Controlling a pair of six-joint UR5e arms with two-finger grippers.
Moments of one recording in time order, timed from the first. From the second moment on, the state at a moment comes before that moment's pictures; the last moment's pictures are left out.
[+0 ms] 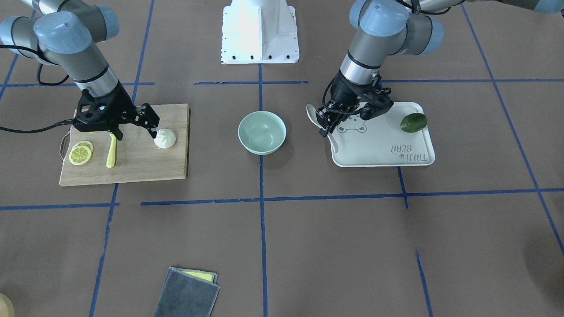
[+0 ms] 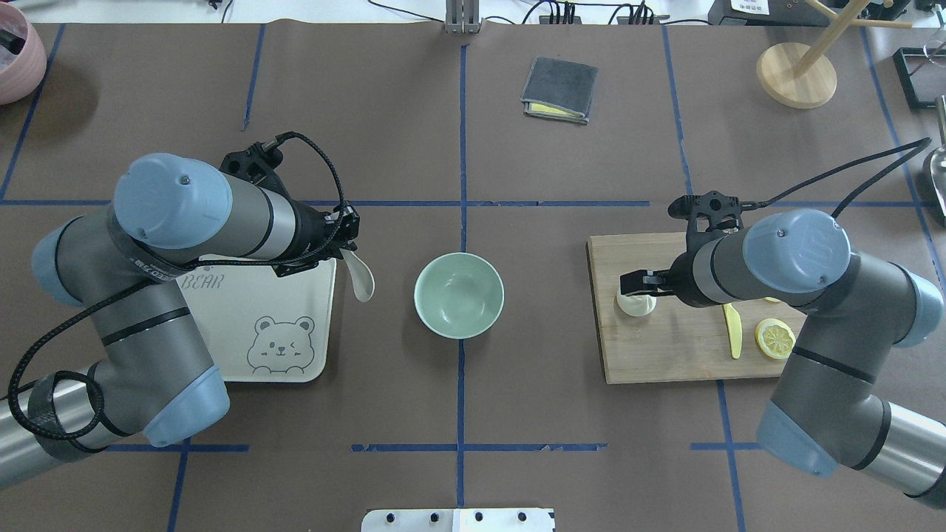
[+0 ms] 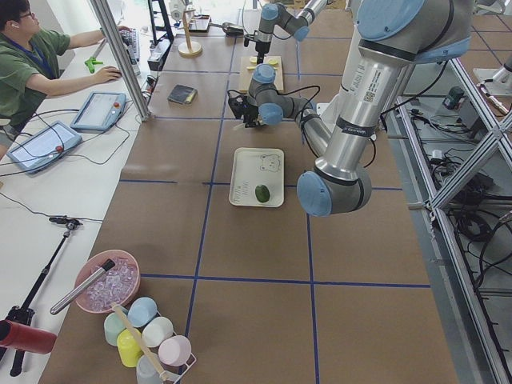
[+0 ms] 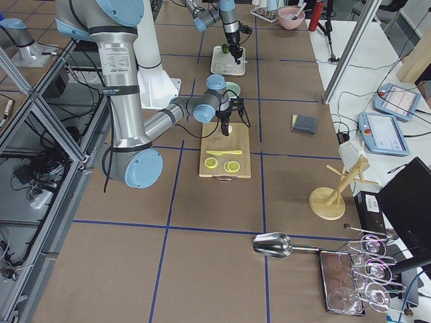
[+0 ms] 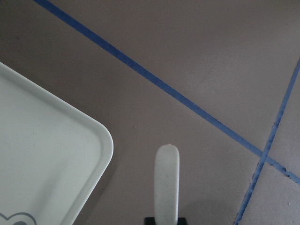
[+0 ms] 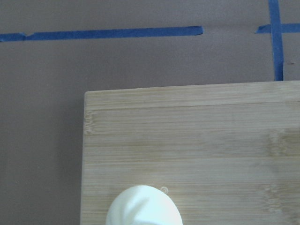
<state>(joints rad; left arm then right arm) -0.60 -2.01 -1.85 -1.91 -1.81 -1.79 0.57 -1.41 1.89 -1.21 1.81 1.19</state>
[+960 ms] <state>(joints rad) -0.60 -2.04 -1.81 -1.91 -1.81 -1.82 0.54 -1.37 1.85 -1.22 1.79 1.19</state>
